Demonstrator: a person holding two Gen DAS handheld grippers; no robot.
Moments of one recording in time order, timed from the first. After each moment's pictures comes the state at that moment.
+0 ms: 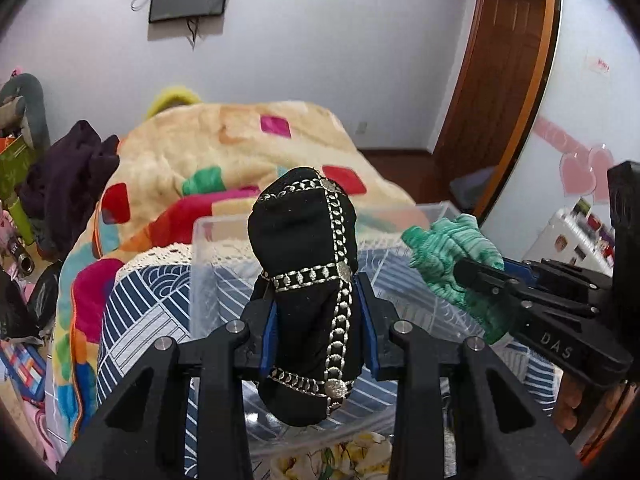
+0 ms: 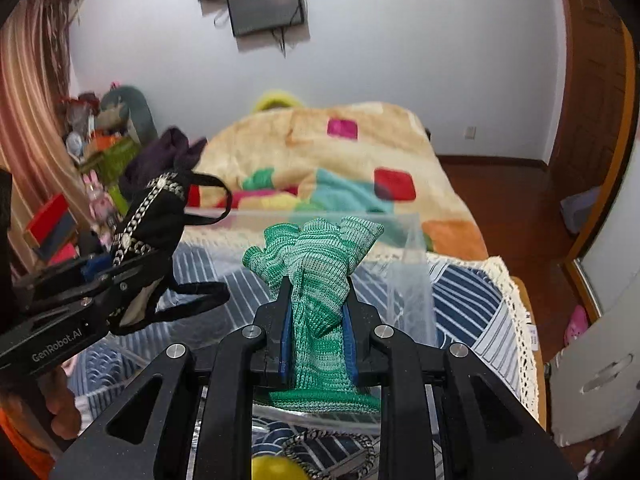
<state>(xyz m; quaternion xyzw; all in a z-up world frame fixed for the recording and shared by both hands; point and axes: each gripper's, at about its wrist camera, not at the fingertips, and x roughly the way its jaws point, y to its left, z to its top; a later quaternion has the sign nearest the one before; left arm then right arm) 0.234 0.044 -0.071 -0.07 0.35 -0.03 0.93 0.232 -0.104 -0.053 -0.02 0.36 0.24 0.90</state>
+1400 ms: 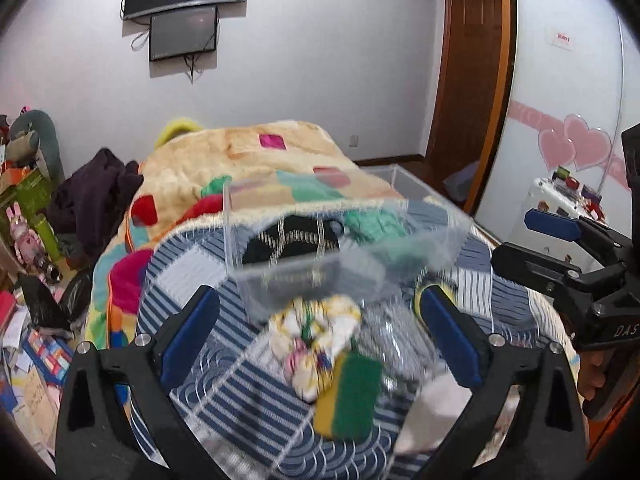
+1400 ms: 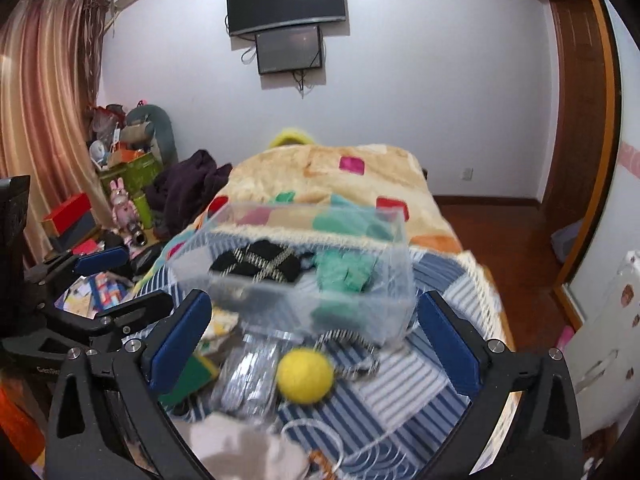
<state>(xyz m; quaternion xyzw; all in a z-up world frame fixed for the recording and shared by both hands) 0.093 0.021 -0.062 -0.02 0.31 -0.03 0.95 0.128 -0.140 -0.025 -0.03 0.28 0.25 0.93</state>
